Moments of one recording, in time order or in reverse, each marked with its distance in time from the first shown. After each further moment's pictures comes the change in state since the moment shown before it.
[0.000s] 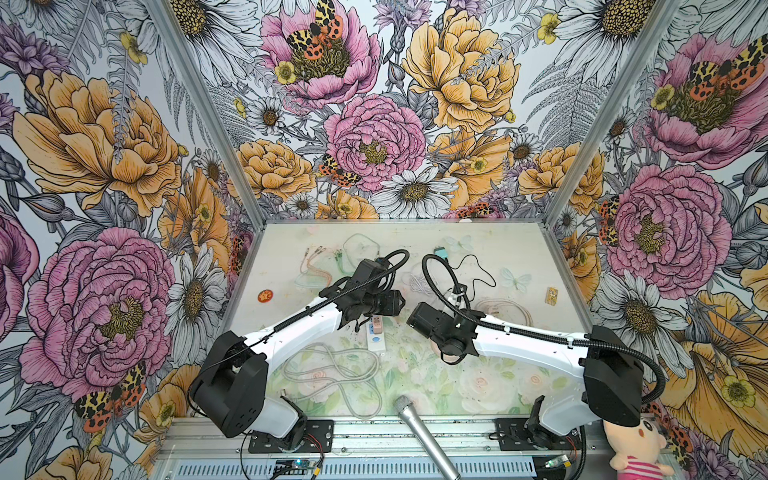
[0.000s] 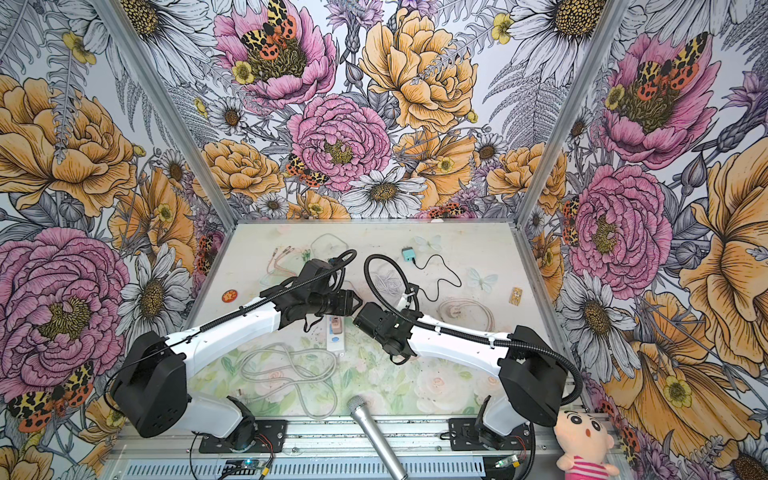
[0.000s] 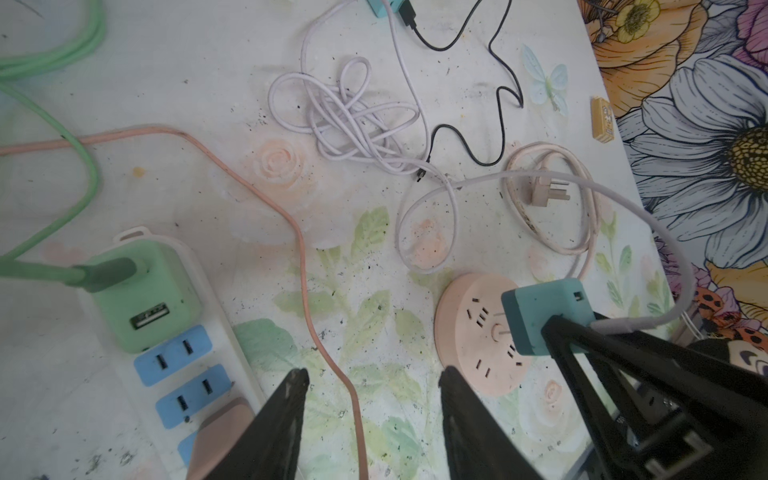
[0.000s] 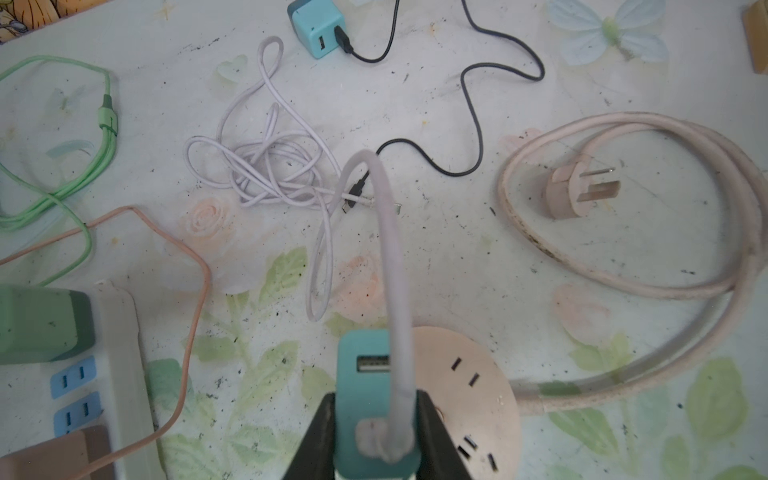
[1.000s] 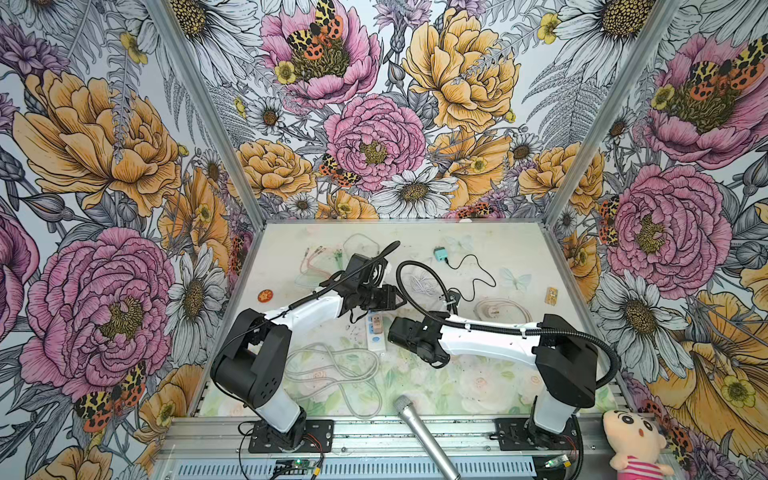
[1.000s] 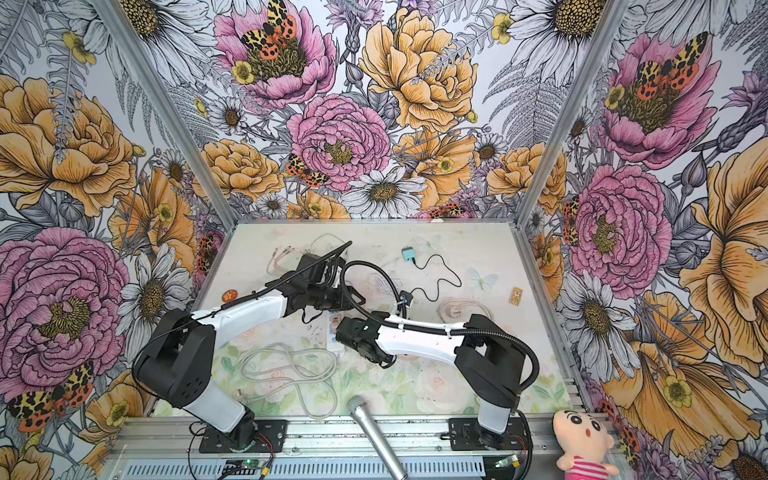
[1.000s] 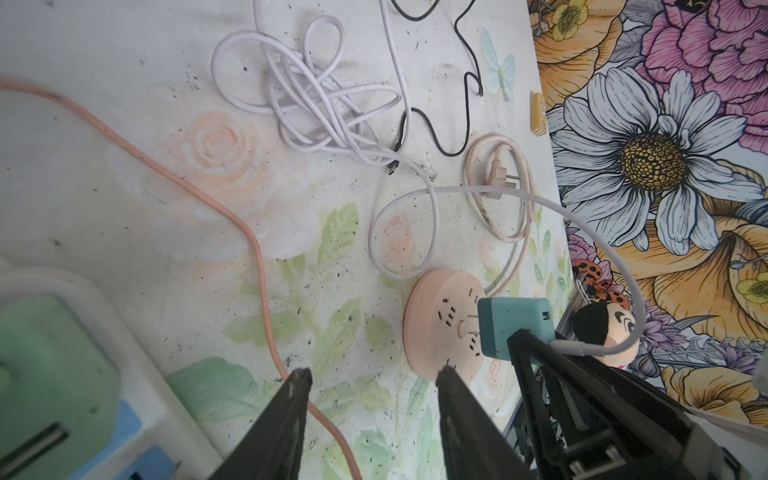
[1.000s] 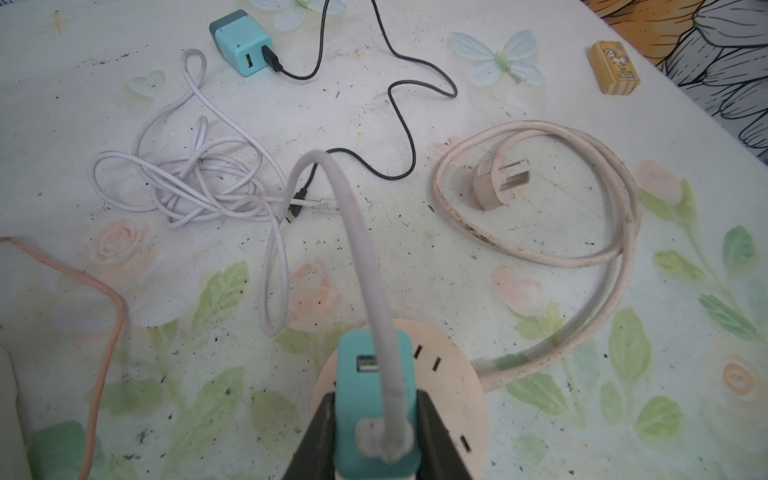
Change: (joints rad) left arm 0.137 0.154 0.000 0.121 0.328 -0.006; right arm 0.074 0.225 0.151 -0.287 0.138 0.307
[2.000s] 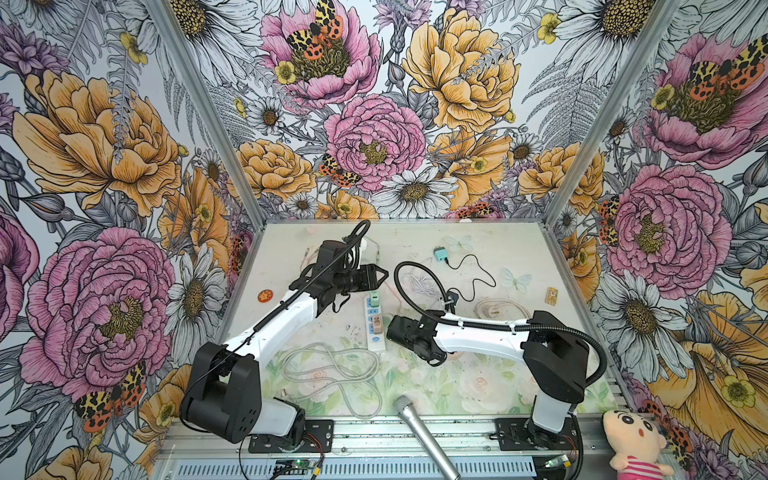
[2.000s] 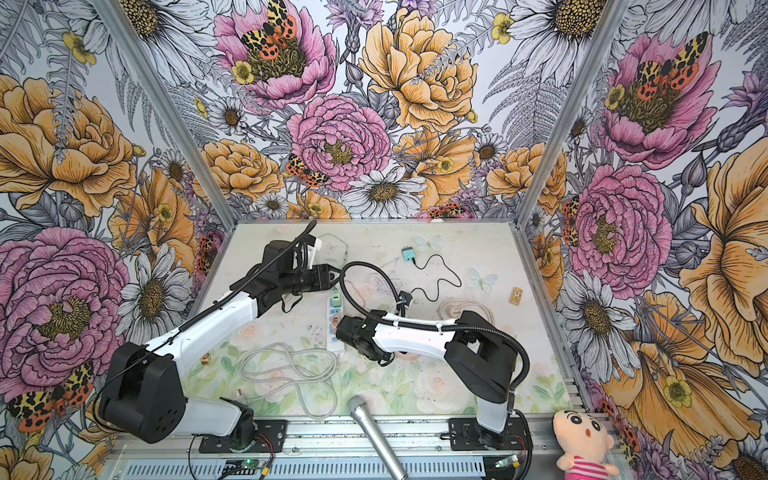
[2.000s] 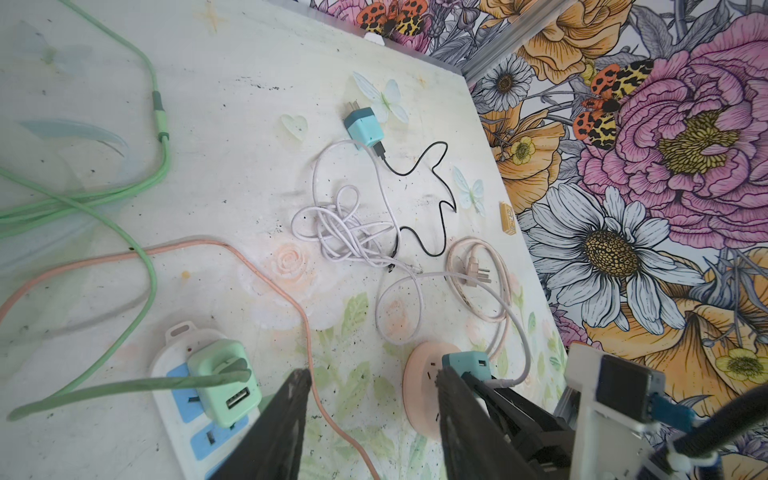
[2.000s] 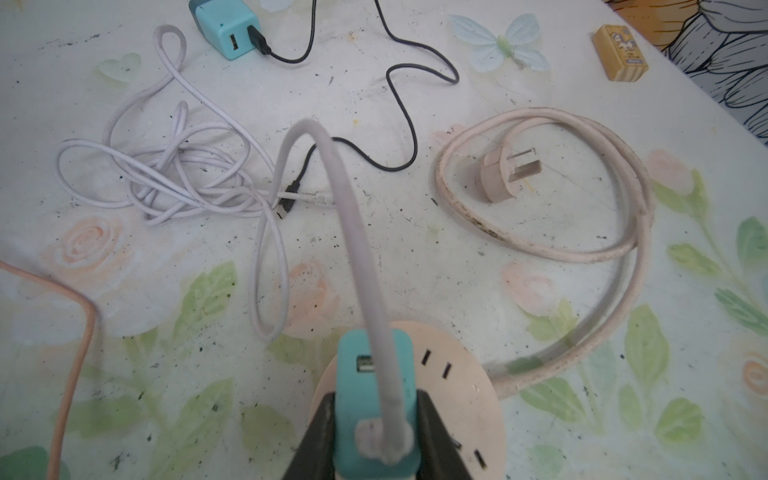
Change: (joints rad) left arm 0.130 -0.212 0.000 0.024 -0.069 0.000; right arm -0.023 0.051 0.003 0.035 -0.015 -0.007
